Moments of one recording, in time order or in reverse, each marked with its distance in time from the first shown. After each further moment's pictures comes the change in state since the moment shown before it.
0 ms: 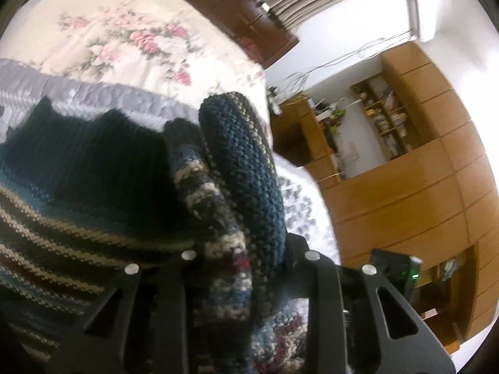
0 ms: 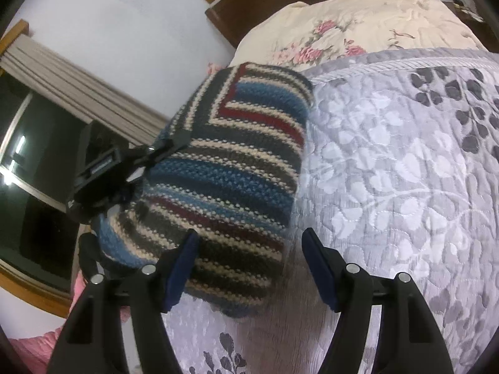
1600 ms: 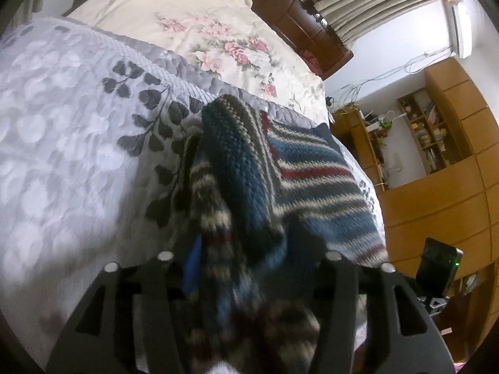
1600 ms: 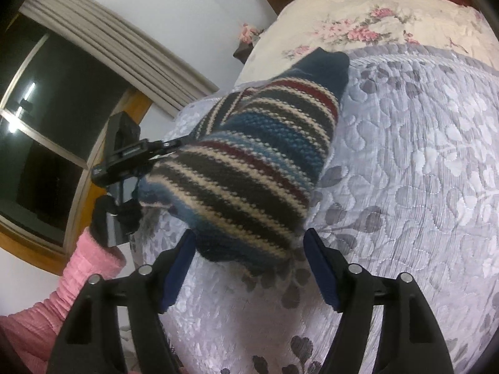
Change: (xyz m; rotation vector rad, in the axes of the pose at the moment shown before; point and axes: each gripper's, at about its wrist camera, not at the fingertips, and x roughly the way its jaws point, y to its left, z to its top) left arm -0.174 0.147 -0.020 -0.094 -0.006 0.228; right arm 0.085 0.103 -0.023 -0.188 0.166 0.009
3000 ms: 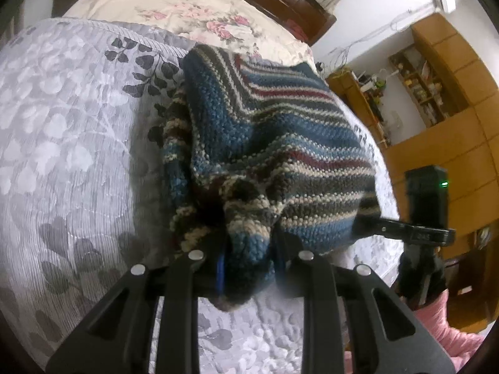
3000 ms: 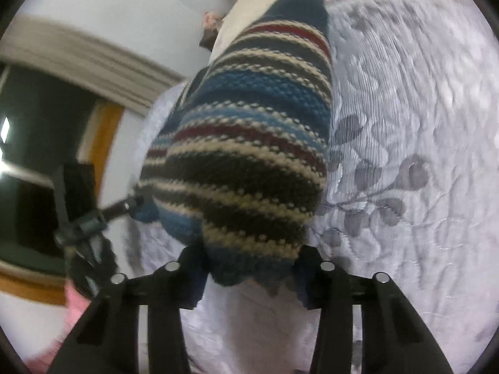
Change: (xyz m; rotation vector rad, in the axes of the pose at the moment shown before) left arm -0.010 -0.017 -0.057 0.163 0.113 0.045; right arm 0.046 0.009 -0.004 0.171 0.080 -0.070
